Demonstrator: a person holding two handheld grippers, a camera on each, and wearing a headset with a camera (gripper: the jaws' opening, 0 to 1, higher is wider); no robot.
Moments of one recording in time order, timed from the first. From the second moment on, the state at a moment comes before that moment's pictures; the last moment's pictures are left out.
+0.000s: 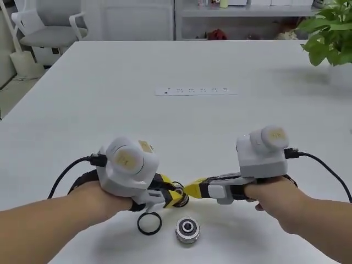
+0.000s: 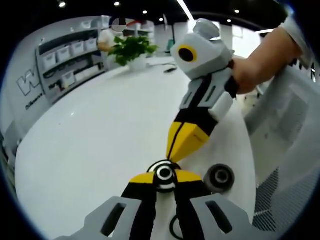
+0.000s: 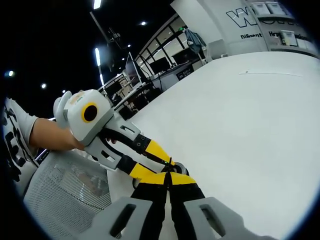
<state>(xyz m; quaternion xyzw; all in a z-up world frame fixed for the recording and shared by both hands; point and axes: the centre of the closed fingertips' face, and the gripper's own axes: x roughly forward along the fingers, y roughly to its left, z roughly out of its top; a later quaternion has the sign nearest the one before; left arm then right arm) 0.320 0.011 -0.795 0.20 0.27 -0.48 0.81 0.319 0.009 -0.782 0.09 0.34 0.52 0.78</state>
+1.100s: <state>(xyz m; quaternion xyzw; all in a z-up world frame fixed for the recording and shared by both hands) 0.301 0.039 -0.750 0.16 0.25 -0.50 0.82 0.320 0.012 -0.770 0.11 0.33 0.53 0.78</state>
